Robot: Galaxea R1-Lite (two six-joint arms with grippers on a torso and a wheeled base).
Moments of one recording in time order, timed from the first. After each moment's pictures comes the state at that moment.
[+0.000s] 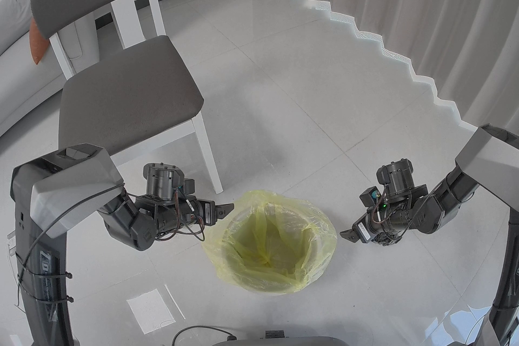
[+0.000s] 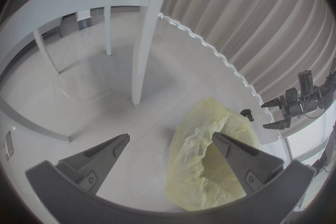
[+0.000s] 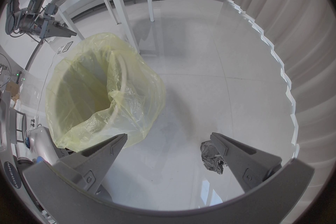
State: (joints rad) left arm -0.31 2.32 -0.97 -0.80 -0.20 -0.13; right arm 0.31 2.21 -0.93 -0.44 0.00 -0.31
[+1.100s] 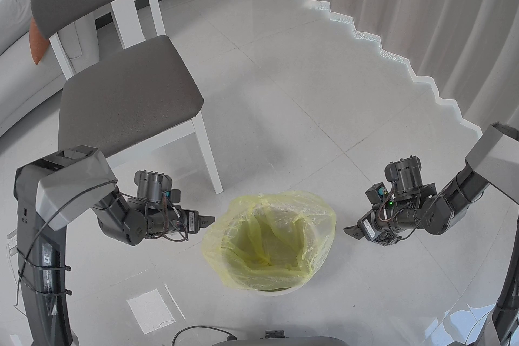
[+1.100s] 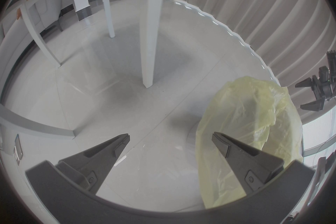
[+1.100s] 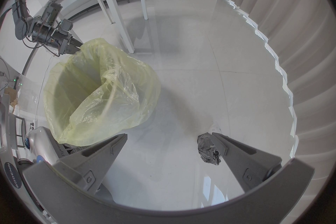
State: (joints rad) left arm -0.22 2.37 -1.01 -0.64 -0.20 -0.08; right arm 0.31 2.15 -0.87 -0.49 0.00 -0.31
